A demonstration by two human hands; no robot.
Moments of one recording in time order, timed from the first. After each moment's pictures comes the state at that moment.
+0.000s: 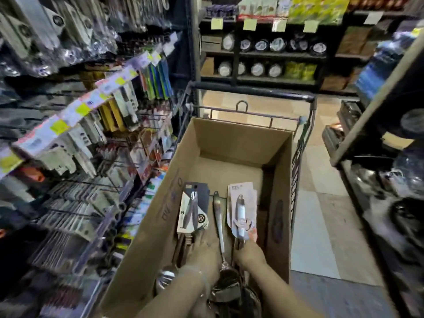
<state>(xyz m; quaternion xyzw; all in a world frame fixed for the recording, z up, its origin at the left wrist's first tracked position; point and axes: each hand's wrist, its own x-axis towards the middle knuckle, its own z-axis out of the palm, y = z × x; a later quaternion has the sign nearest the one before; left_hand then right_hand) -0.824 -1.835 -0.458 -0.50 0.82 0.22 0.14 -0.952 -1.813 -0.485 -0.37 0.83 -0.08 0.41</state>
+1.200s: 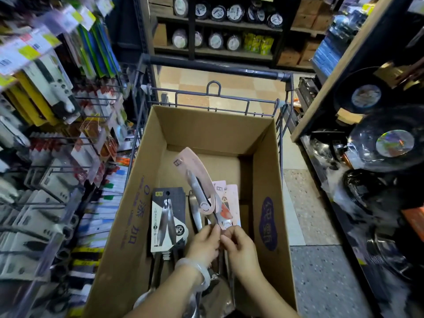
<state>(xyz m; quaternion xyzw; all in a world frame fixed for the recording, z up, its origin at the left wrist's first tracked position) -0.874 -1.894 -0.501 -0.51 0.39 0.75 -0.15 -0.954 -1.832 -0.489 -0.33 0.76 -0.43 0.36</state>
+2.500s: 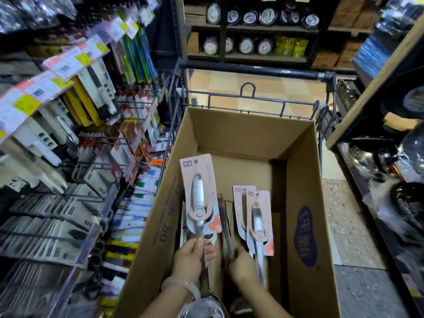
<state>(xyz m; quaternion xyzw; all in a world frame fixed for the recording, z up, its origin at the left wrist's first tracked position) -0.802 -1.911 -0.501 -0.58 0.29 0.70 -0.30 -0.914 -1.866 -0.572 -0.29 0.84 -0.20 0.41</state>
